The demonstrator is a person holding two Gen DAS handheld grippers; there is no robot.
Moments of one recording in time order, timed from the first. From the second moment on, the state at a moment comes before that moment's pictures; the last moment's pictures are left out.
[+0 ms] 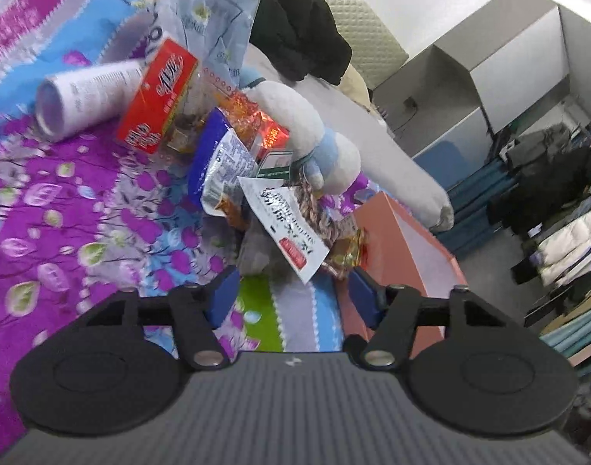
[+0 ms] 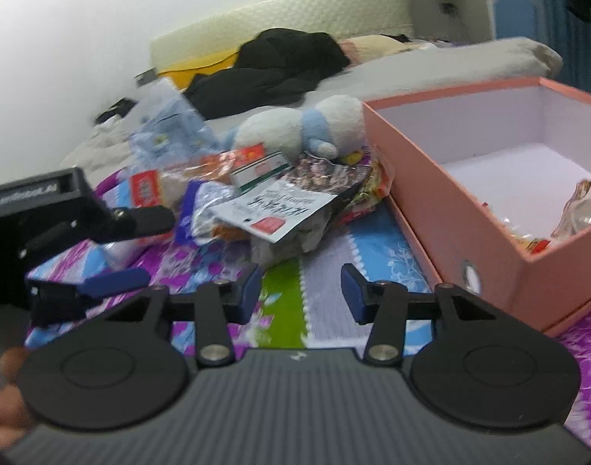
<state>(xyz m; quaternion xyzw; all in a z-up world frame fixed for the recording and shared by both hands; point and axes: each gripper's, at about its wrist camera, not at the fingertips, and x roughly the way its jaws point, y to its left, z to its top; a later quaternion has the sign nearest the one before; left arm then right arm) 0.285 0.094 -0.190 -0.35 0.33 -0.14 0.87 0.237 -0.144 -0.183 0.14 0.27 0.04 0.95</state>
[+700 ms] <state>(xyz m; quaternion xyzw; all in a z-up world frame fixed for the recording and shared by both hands) 0.386 0.074 -0.248 -0.40 0.35 -0.19 0.82 0.342 -0.161 -0.229 0.26 0.26 -0.09 0.92</state>
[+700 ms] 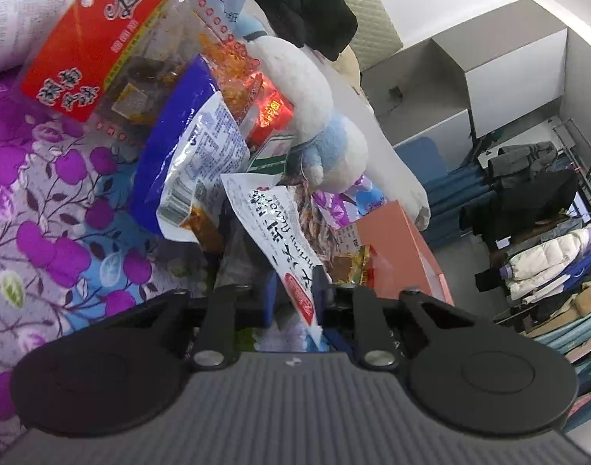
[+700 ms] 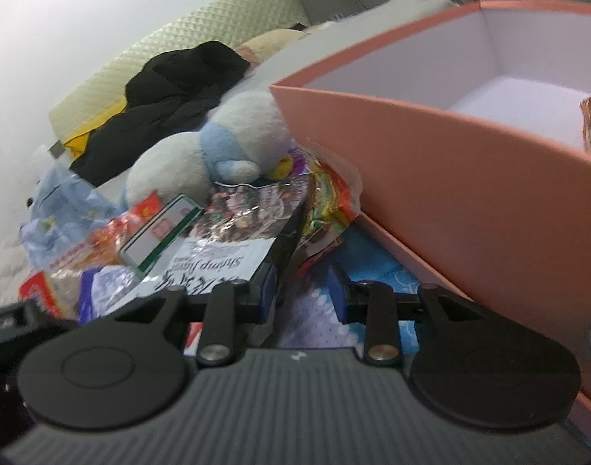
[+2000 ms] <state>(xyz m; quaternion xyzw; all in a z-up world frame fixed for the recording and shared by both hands) 0.228 0.082 -0.191 -0.31 0.35 -0.14 0.87 0.231 -0.180 -0.182 0.19 0.32 -0.01 0.93</state>
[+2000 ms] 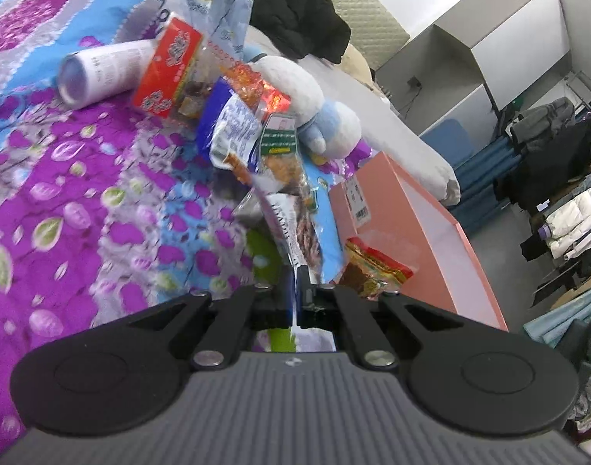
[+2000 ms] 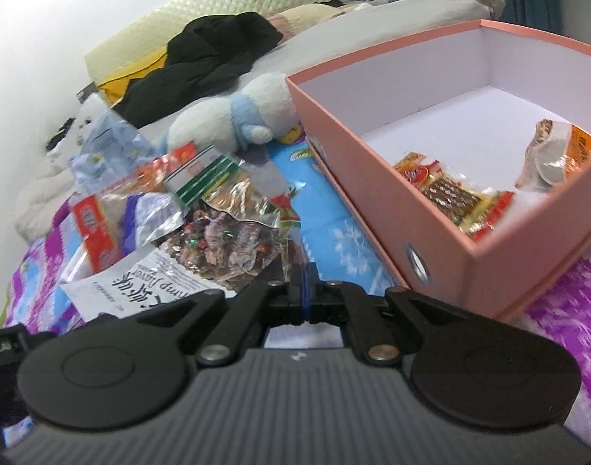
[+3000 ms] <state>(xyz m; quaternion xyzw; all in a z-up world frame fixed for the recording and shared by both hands) 0.150 0.089 -0.199 -0.21 0.46 -0.08 0.86 0.166 -0.173 -0.207 0.13 0.40 0.07 0.90</state>
